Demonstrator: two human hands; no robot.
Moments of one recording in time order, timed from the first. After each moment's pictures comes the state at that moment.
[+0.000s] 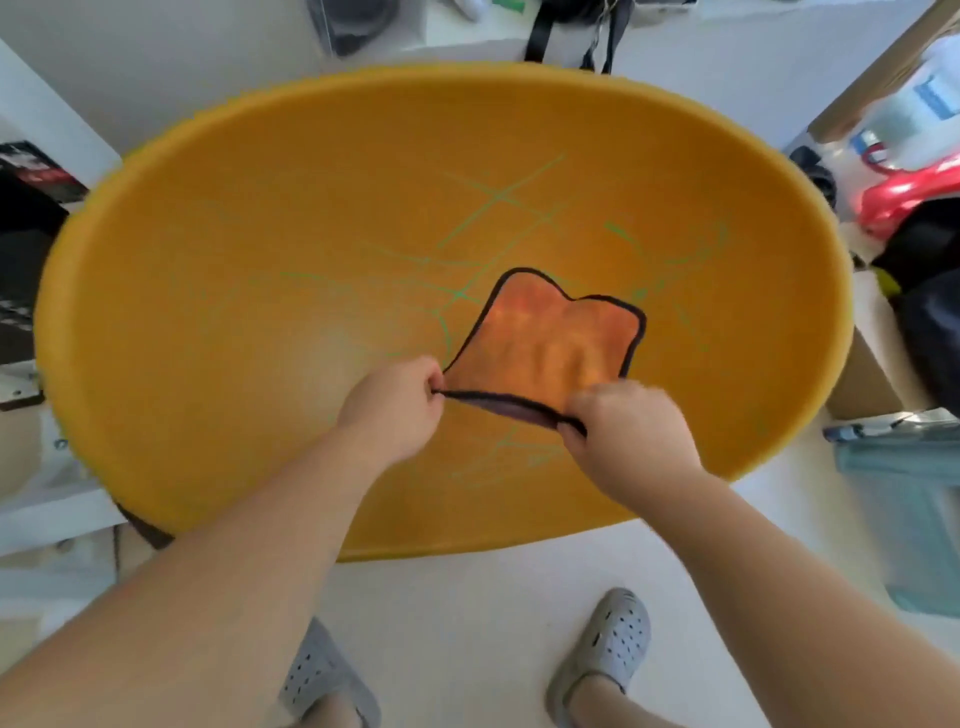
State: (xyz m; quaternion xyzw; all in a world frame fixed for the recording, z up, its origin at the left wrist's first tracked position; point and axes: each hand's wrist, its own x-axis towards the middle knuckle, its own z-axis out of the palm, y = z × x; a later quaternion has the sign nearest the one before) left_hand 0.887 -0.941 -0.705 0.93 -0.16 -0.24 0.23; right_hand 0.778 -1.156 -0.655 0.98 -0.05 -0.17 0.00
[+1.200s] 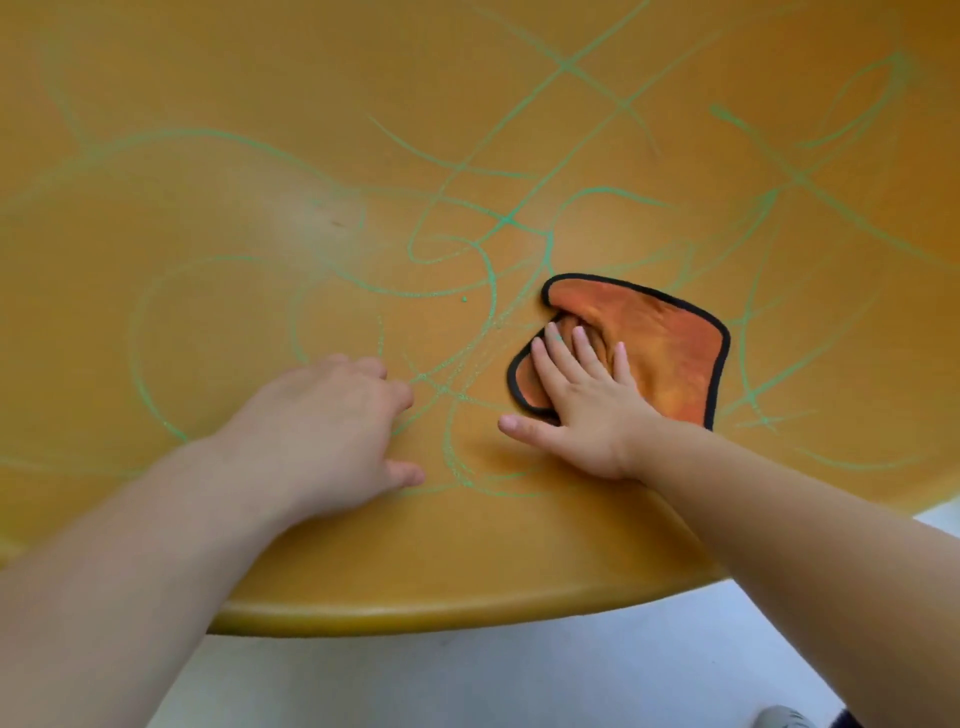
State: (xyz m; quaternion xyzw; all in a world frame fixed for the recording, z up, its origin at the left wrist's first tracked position) left_hand 0.861 -0.853 -0.854 0.91 -0.33 -0.21 -0.09; right_hand 0.808 -1.101 -0.930 0.97 -0.04 -0.24 -0.07
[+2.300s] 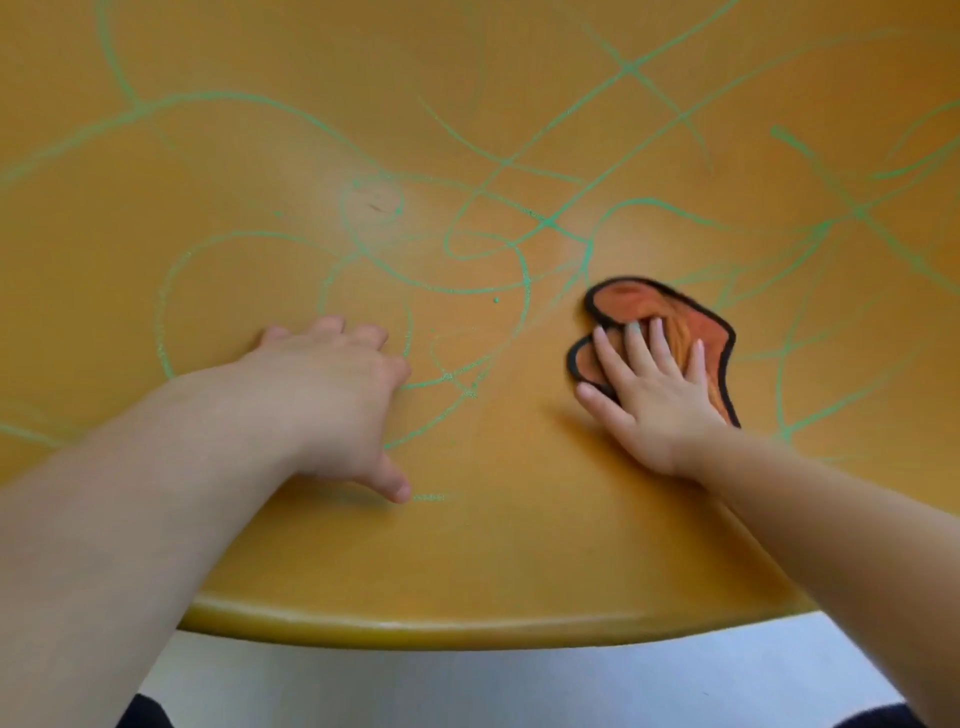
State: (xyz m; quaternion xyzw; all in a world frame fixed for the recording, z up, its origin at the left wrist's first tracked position) left_hand 0.888 -0.844 -0.852 0.90 -0.28 -0.29 -0.16; right_hand 0.821 -1.139 -0.940 0.98 -0.08 -0.18 0.00
